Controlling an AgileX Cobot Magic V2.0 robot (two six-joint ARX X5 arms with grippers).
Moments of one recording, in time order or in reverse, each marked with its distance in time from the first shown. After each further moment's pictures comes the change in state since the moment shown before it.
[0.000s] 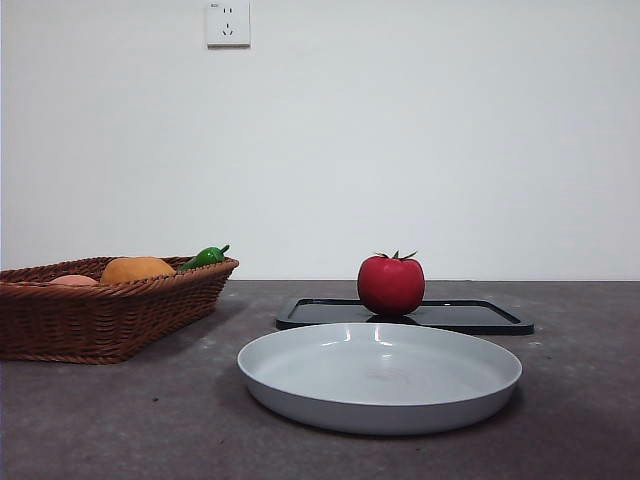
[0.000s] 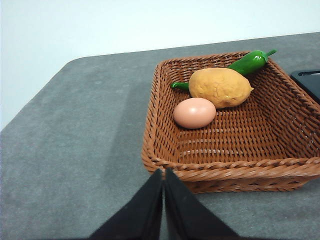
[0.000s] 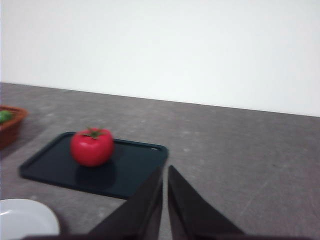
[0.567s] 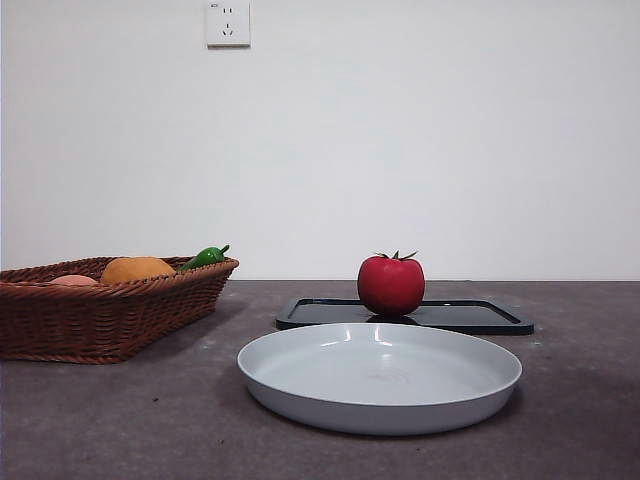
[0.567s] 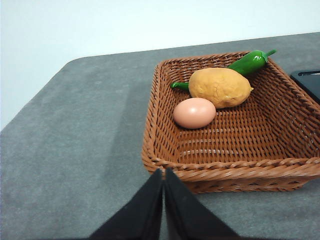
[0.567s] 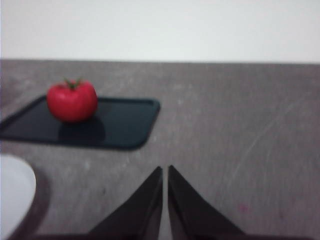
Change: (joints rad) left arm 0.000 0.000 0.000 0.000 0.000 0.000; right arm 0.001 -0.106 -0.258 0.034 0.043 0.054
